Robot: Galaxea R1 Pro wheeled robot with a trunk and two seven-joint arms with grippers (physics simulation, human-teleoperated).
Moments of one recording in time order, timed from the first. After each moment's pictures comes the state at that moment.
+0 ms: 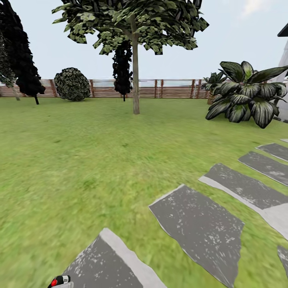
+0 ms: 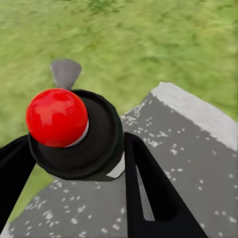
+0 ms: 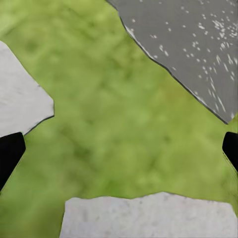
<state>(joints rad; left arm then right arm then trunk) -0.10 0.10 0.09 -0.48 0.10 -0.58 0.05 -0.19 0.02 0.19 -0.09 0.06 -0.58 -0.25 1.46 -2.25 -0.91</state>
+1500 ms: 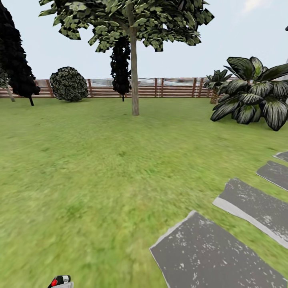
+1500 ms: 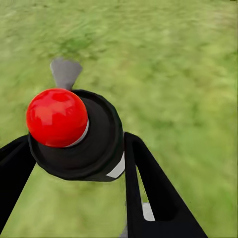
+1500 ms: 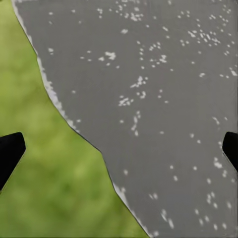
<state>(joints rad) -0.10 0.10 0.09 -0.48 0.09 -0.58 0.05 -0.19 0.02 0.19 -0.09 0.06 -0.58 -0.25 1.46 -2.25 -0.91</state>
